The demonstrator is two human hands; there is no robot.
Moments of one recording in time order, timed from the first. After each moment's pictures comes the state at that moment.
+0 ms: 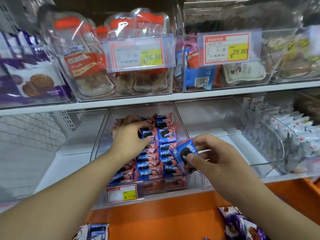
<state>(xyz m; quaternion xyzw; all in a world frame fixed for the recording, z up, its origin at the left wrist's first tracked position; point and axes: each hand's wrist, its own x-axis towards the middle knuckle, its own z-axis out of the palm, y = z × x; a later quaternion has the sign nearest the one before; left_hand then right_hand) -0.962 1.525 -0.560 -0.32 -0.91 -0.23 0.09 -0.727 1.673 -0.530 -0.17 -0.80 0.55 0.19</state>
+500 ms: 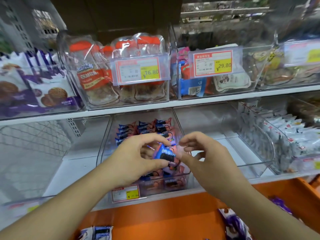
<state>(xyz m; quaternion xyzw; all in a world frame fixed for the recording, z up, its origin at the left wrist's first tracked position) -0.869 1.486 -0.498 -0.43 -0.79 -0.41 -0.13 -0.730 1.657 -0.518 -0.17 -0.83 0.48 0.24</state>
